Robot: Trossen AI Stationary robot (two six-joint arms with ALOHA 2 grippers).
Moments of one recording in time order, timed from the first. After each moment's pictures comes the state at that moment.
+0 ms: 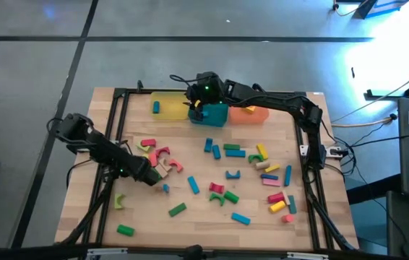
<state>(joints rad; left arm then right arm) -0.42 1.60 0.73 -1.33 0.09 -2.40 -0.34 2.02 1.81 -0.33 -0.04 -0.38</state>
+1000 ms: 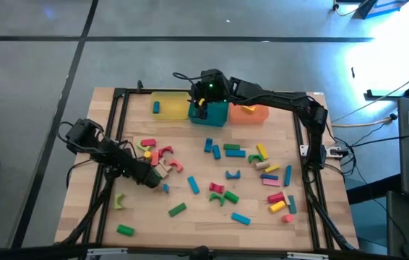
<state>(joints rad) -0.42 1.75 0.67 -1.18 -0.03 -2.37 -0.34 1.96 1.81 -0.40 0.01 -0.40</state>
